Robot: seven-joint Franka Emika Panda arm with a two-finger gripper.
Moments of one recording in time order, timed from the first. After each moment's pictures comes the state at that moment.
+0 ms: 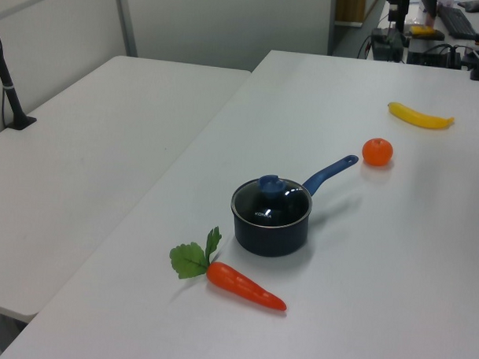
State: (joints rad) arm -0.11 0.13 -0.14 -1.34 0.10 1.41 -0.21
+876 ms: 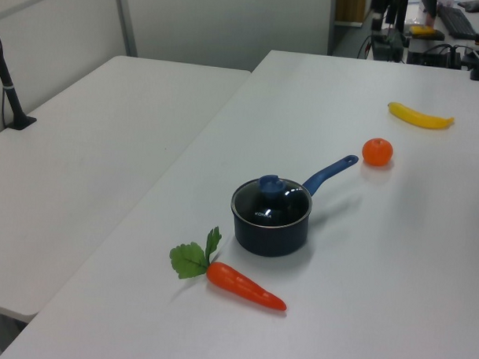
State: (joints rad) arm -0.07 0.06 -0.05 -1.49 0.13 1.59 0.00
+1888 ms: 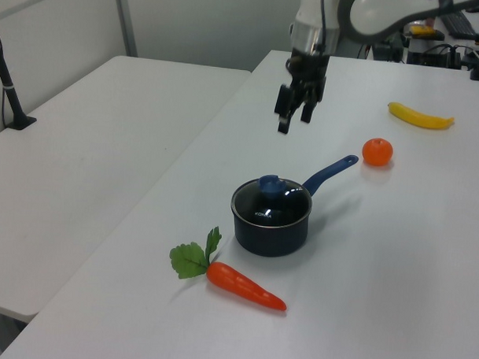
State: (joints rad) arm 0.28 0.34 -0.01 -1.50 0.12 2.01 0.39
